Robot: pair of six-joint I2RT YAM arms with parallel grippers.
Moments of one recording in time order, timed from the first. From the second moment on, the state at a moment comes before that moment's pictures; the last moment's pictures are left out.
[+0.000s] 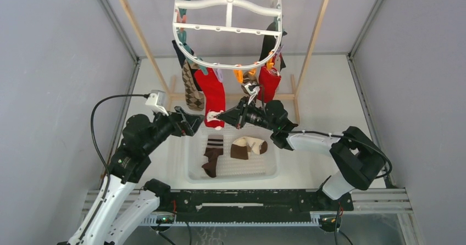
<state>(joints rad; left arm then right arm) -0.40 0.58 0.76 -0.38 0.17 -0.48 0.77 1.56 0.76 0.84 -0.44 0.74</state>
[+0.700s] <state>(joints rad) -0.40 0.56 0.73 -0.35 0.20 -0.50 0.66 1.29 0.63 0.68 -0.43 0.69</state>
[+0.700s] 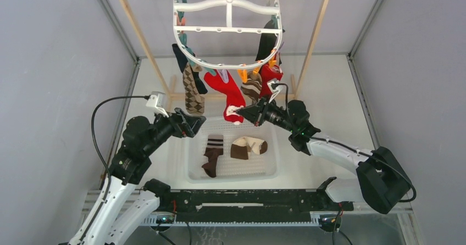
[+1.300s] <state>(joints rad) -0.40 0.58 0.73 -0.32 0.21 -0.51 0.47 1.20 0.62 0.60 -0.49 0.67</state>
